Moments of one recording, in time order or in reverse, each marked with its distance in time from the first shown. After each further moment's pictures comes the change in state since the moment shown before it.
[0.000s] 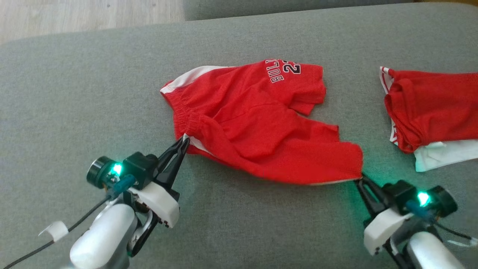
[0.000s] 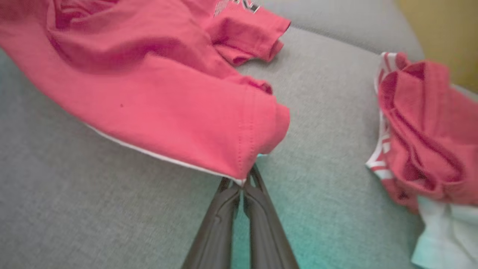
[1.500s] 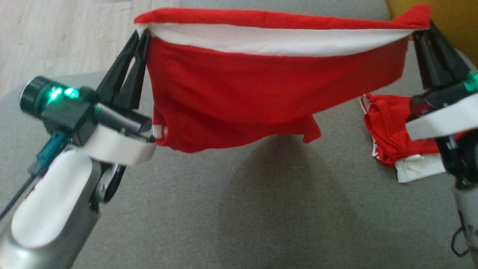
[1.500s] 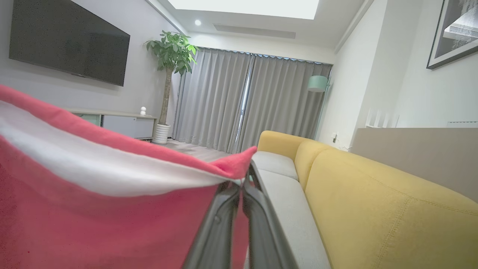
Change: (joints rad) left arm -0.144 0.111 0.156 -0.404 -0.013 0.145 -0.018; right arm -0.316 -0.055 -0.173 -0.459 0.199 0.000 0.176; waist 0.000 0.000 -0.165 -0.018
